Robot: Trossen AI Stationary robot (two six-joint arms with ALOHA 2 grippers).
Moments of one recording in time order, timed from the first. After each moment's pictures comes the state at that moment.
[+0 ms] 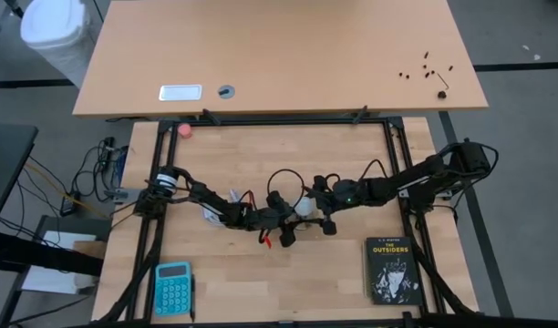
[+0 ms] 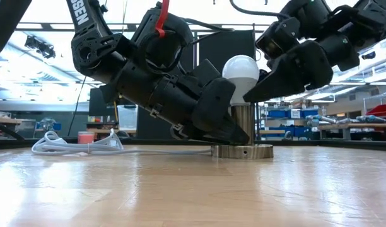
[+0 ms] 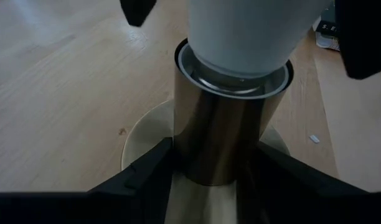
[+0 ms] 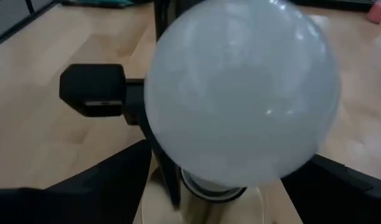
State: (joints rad) left arm -0.18 2.10 0.95 0.68 -0.40 -0.32; right arm 0.08 1.48 0.50 0.50 0.00 -0.06
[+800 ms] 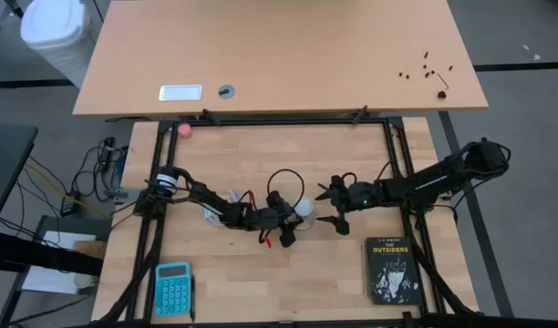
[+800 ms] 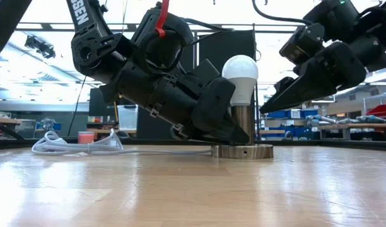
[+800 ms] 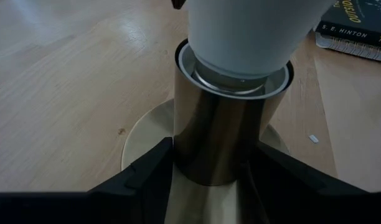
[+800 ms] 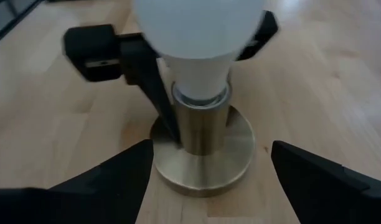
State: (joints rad) left arm -0.18 2.10 0.95 0.68 -0.40 -0.32; right arm 0.11 1.28 0.34 0.42 0.08 0.10
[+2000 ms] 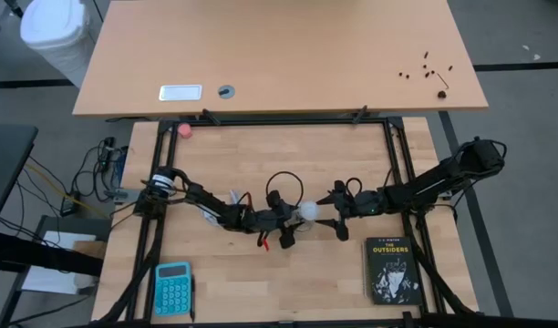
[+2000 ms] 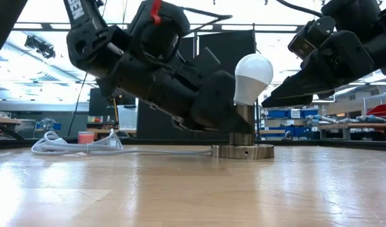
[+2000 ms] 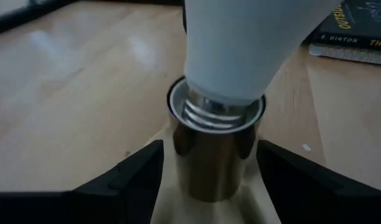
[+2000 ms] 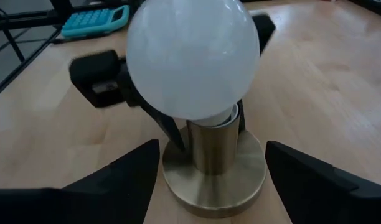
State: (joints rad) left arm -0.21 2.06 0.95 0.70 -0.47 -0.21; right arm 0.22 1.32 0.28 0.63 0.24 0.21
